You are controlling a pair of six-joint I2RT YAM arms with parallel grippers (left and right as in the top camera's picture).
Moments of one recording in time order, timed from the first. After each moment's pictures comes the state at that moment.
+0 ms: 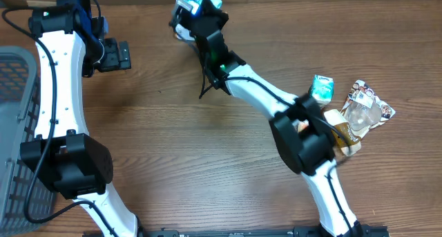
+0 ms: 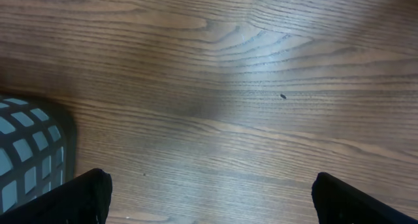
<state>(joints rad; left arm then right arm) 0.14 2.00 2.05 -1.39 -0.01 -0.05 0.64 2.32 1.89 0.26 0.63 -0.86</state>
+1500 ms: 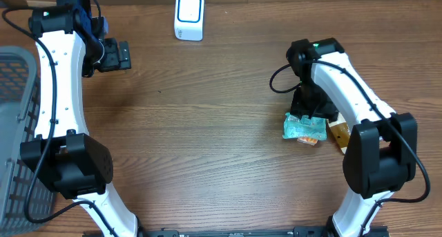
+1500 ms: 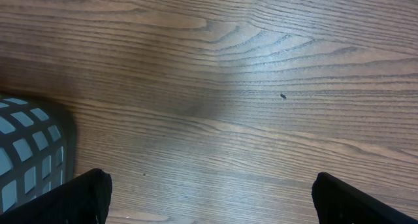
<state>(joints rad) 0.14 2.00 2.05 -1.39 -0.01 -0.05 0.22 1.95 1.57 -1.45 0.26 0.59</state>
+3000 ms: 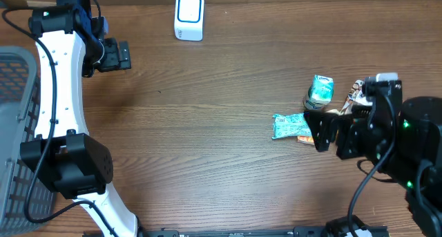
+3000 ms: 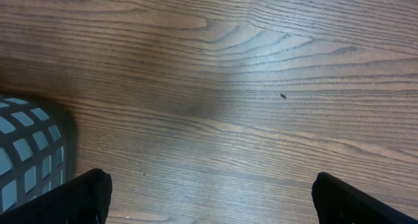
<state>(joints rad) 0.14 2.00 2.05 -1.39 -0.01 -0.05 0.25 0.95 1.50 -1.21 -0.13 0.25</state>
